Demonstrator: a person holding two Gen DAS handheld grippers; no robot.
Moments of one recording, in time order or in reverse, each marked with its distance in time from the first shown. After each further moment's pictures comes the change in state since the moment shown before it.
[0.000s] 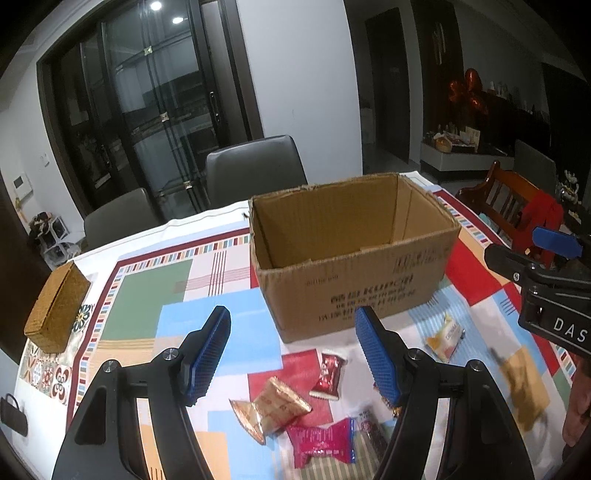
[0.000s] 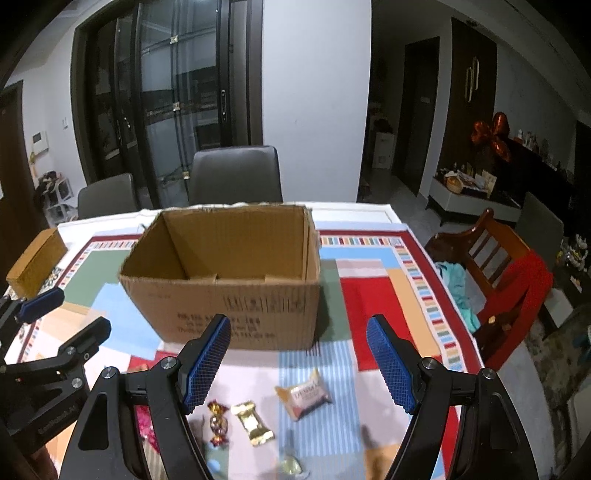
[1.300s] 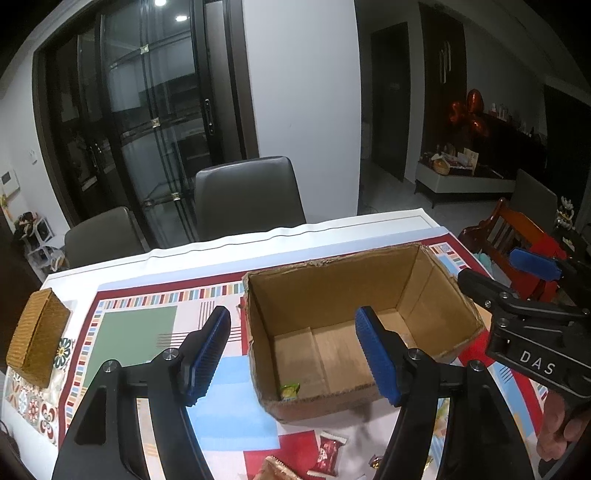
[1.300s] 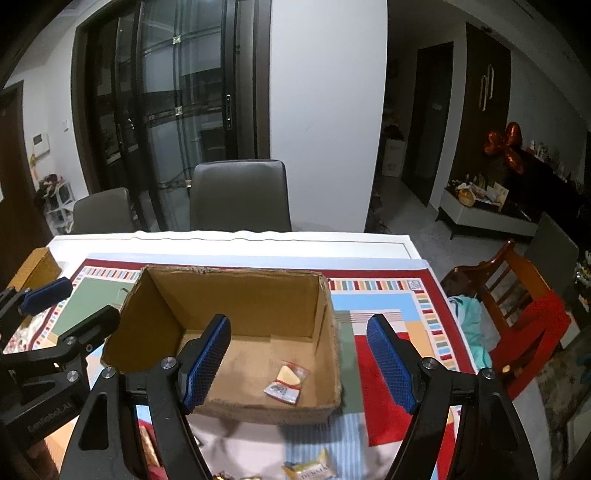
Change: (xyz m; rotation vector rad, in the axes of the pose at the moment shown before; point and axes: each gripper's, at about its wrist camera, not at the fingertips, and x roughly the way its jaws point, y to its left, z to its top) left arm 0.052 0.023 0.091 -0.049 -0.037 -0.064; right arm 0.055 0.013 0.081 -0.027 -0.018 0.019
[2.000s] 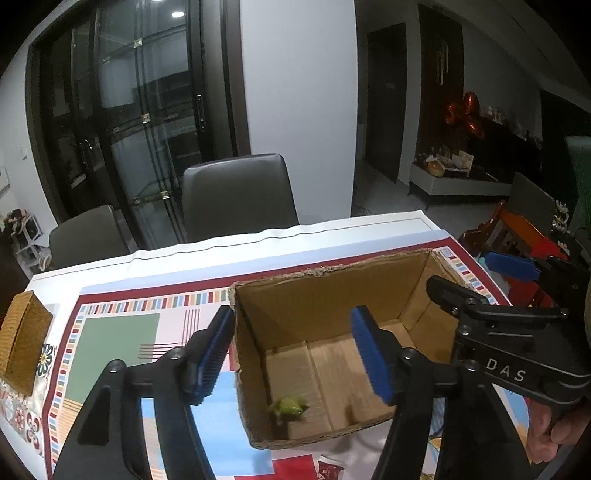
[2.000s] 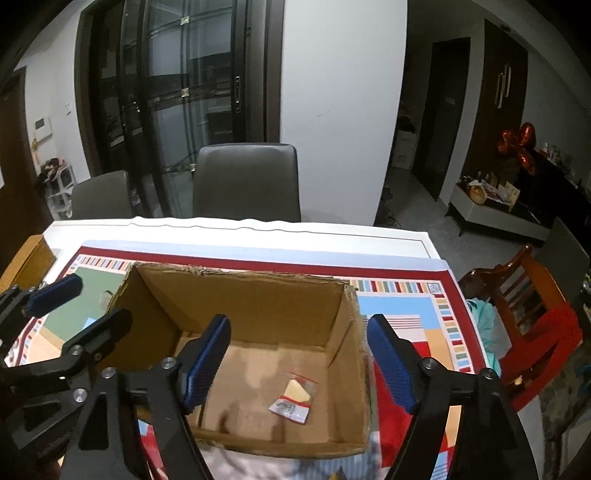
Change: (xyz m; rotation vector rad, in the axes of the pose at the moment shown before) left arm 0.035 0.005 0.006 -0.011 -0.004 -0.039; right arm 0.048 0.016 0.012 -0.035 0.056 0.017
